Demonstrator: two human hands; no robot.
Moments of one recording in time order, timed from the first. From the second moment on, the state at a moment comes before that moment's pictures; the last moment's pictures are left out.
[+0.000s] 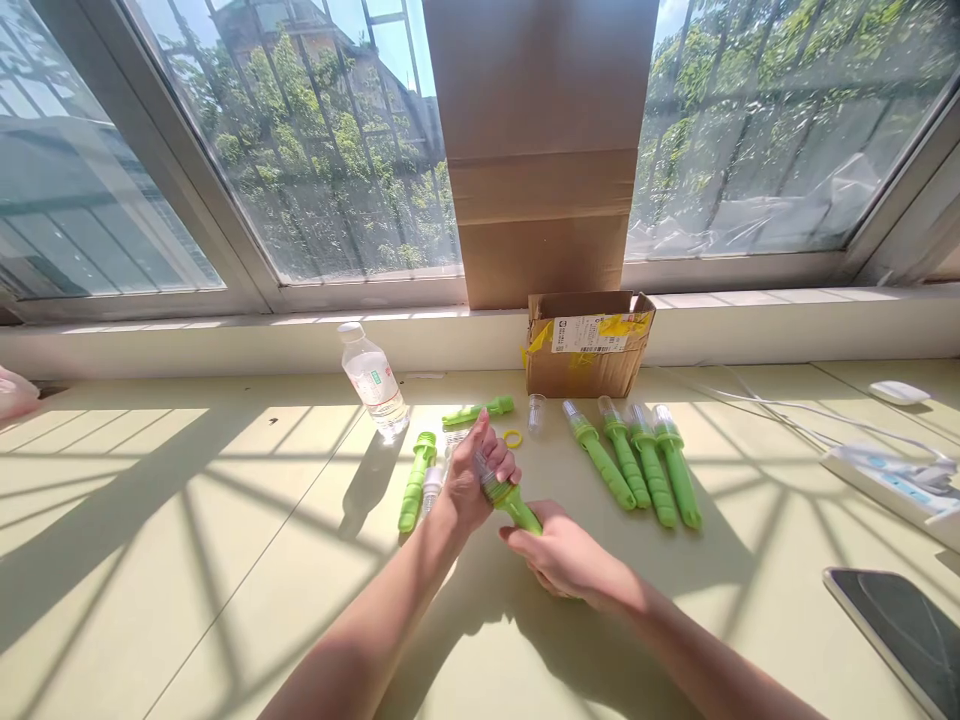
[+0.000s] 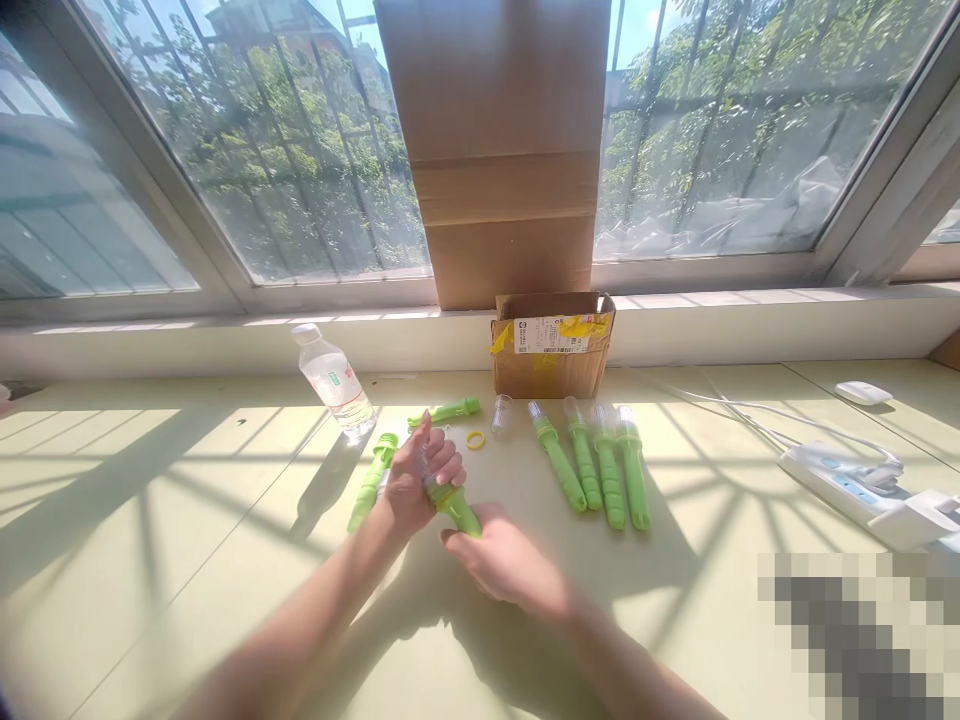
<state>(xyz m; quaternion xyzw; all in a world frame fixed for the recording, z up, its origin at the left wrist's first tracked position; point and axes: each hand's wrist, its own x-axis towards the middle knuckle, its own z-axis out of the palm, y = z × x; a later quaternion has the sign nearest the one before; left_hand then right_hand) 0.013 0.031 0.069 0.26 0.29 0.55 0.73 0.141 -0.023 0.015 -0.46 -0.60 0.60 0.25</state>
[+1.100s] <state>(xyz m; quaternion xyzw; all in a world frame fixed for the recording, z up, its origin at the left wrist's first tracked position) 0.028 0.027 0.073 0.26 0.36 0.63 0.64 0.143 -0.025 0.011 -0.61 -0.68 0.29 0.29</state>
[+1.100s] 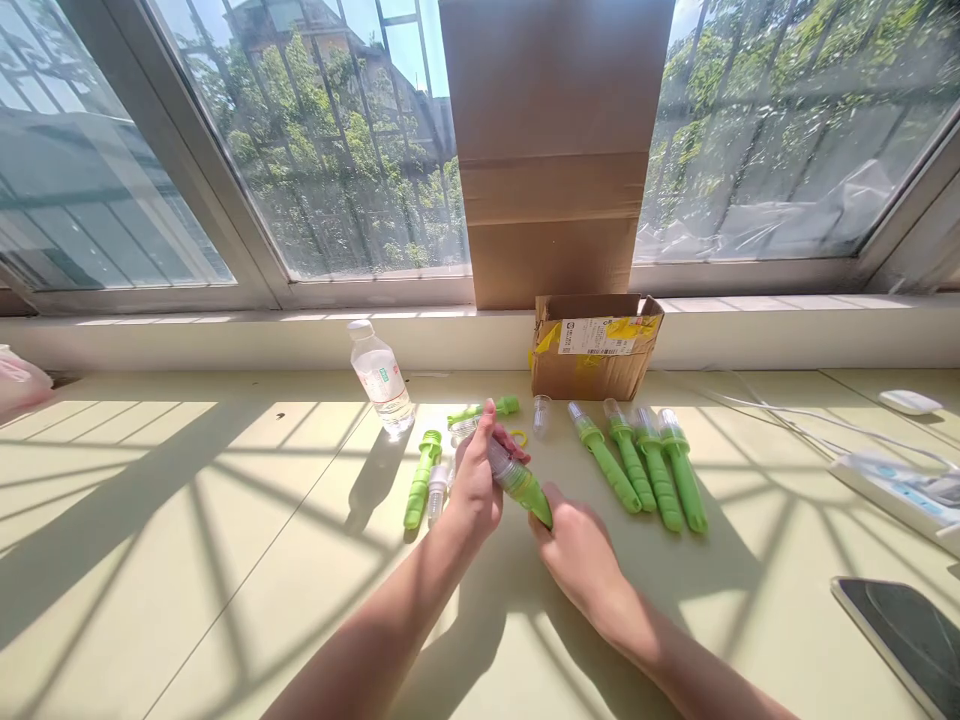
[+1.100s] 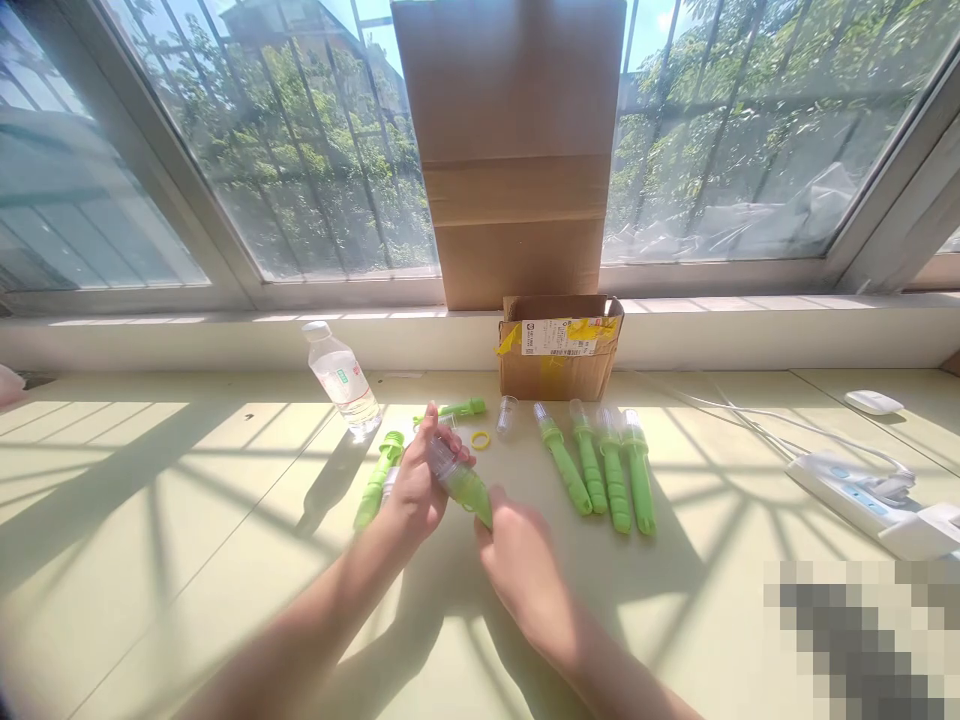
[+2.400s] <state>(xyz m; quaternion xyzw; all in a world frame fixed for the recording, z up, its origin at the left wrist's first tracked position) 0.020 0.026 0.082 0.20 0.34 0.60 0.69 0.137 -0.036 0.026 -0.55 -0.67 0.42 0.29</state>
